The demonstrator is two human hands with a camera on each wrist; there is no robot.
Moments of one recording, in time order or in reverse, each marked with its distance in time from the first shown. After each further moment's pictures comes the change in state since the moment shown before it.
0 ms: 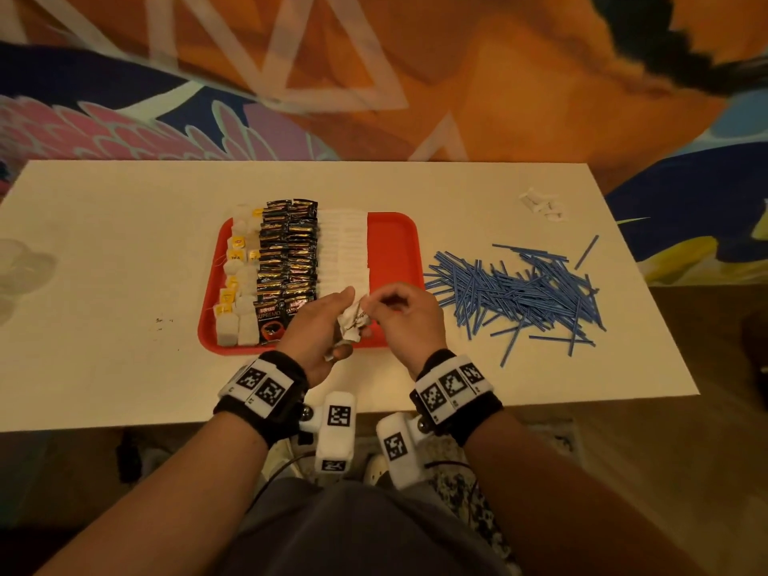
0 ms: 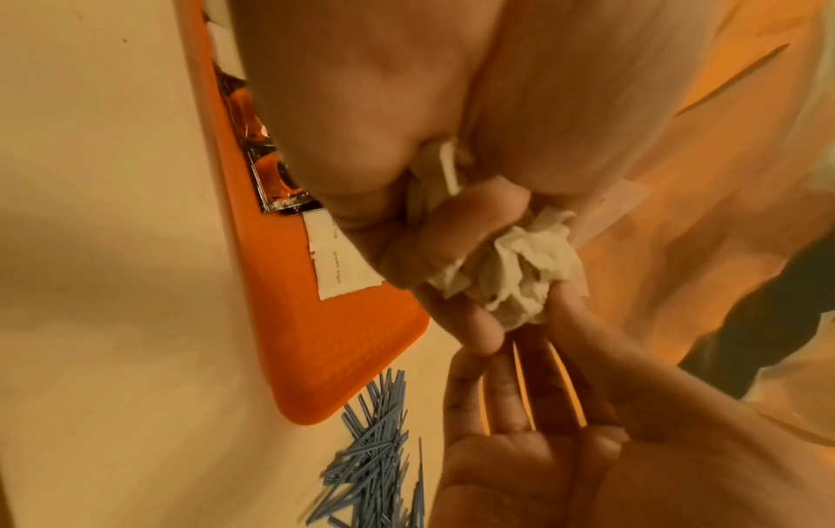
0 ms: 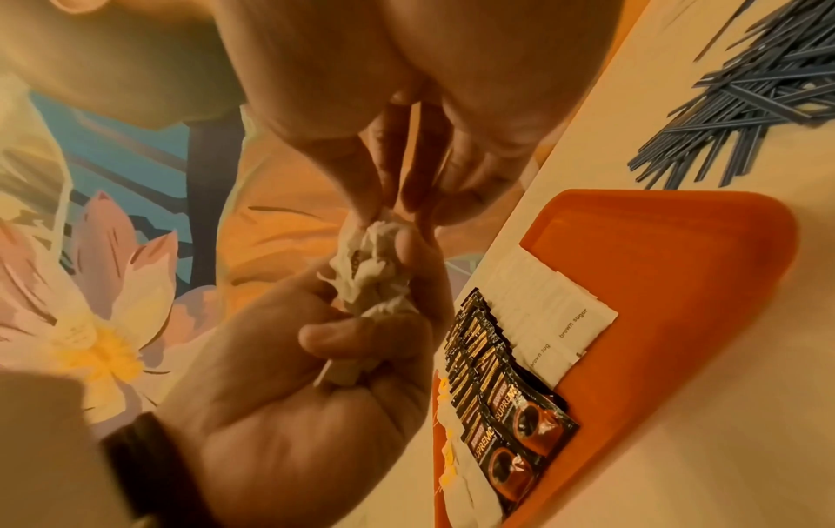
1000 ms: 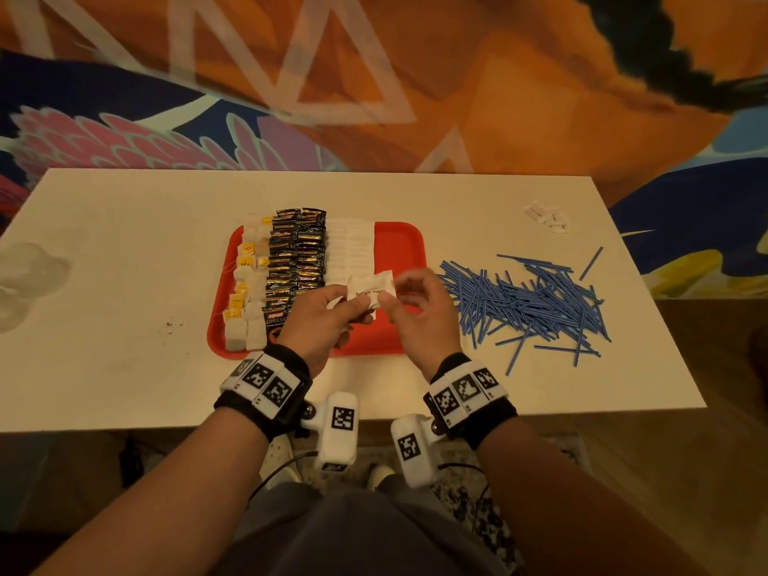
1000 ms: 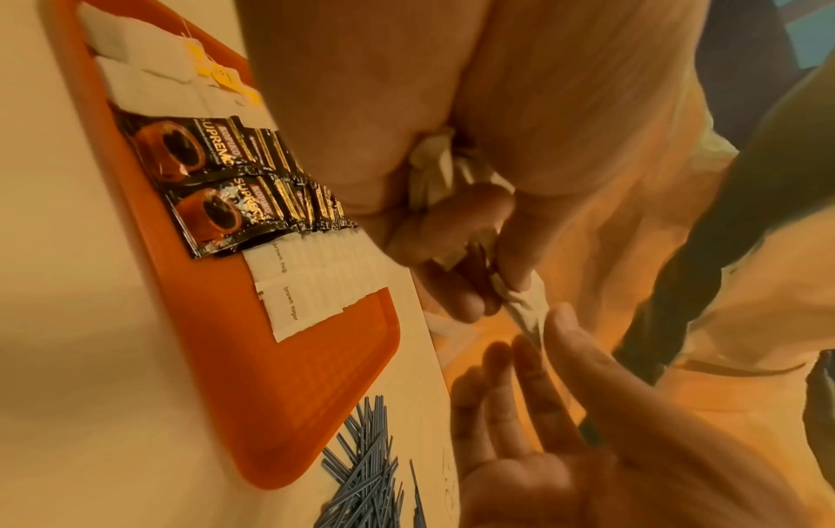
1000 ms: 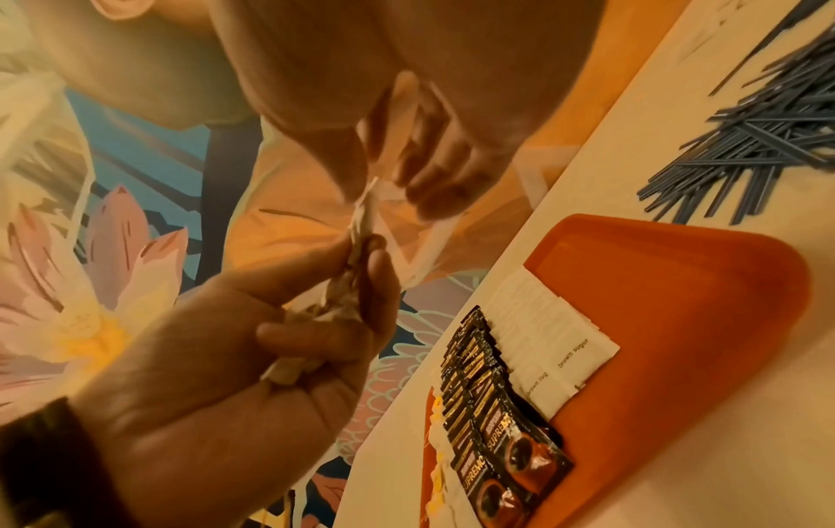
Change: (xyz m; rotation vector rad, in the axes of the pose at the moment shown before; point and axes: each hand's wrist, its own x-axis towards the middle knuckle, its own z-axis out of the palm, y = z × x) left_hand -0.006 0.013 -0.002 0.186 0.067 0.236; right_hand 0.004 0.000 -0.005 -0.029 0.061 -0.192
